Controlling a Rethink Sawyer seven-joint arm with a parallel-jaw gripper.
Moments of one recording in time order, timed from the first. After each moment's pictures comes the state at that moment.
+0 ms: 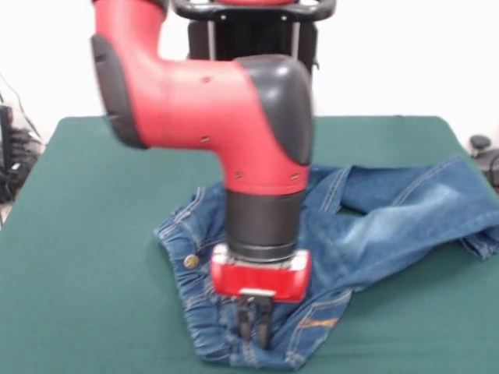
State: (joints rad) arm -0.31 -0.26 0.20 1.18 -0.34 0.29 1.92
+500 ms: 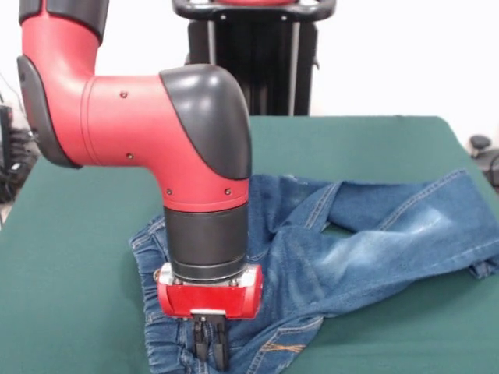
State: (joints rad) arm -0.46 -0.23 0.35 1.10 -0.41 0.41 1.79
